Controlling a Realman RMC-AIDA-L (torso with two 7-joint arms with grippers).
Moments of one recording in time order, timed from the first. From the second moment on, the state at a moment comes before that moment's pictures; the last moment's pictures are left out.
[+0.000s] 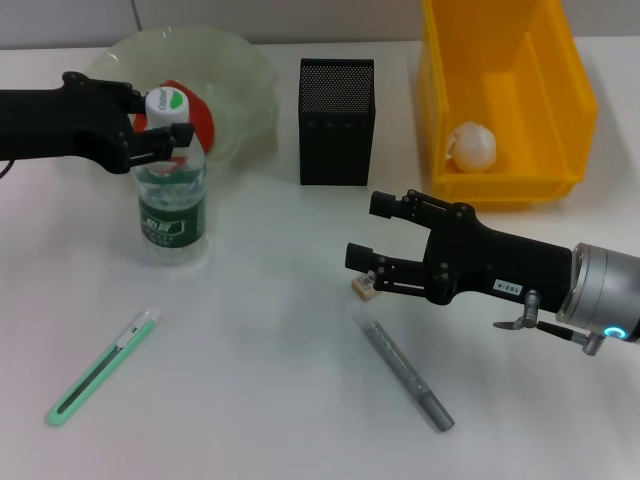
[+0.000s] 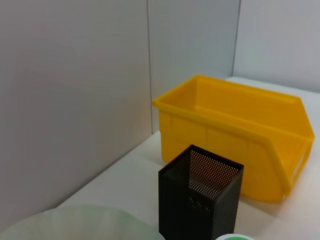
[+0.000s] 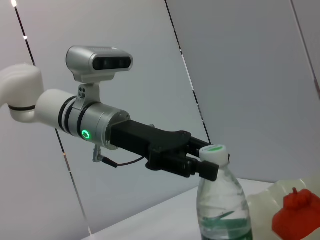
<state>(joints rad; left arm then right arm) -0.40 -2.07 0.96 1.27 2.05 1.42 -1.79 0.49 2.09 -1.15 -0.27 -1.34 -1.50 1.01</state>
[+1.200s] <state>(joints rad) -0.37 -2.06 0.79 1.06 1.84 1.41 -1.59 0.50 2.09 -1.15 -0.26 -1.34 -1.50 1.00</state>
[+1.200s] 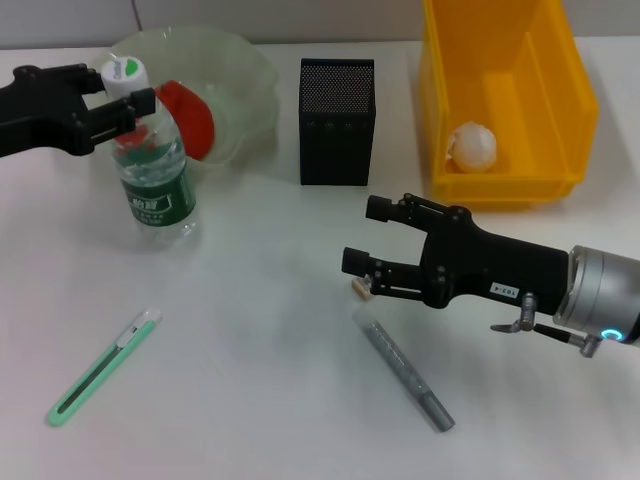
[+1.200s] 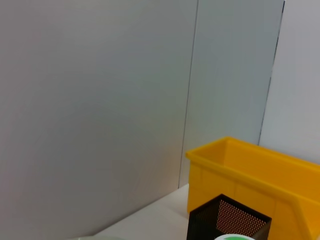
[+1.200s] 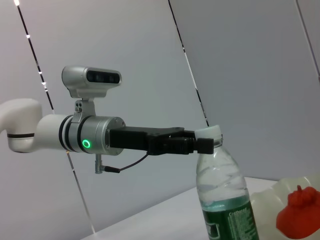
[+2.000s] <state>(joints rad) -0.39 -2.06 0.78 0.91 1.75 1.37 -1.47 0.50 2.09 -1.15 -0.26 -1.34 -1.49 1.00</state>
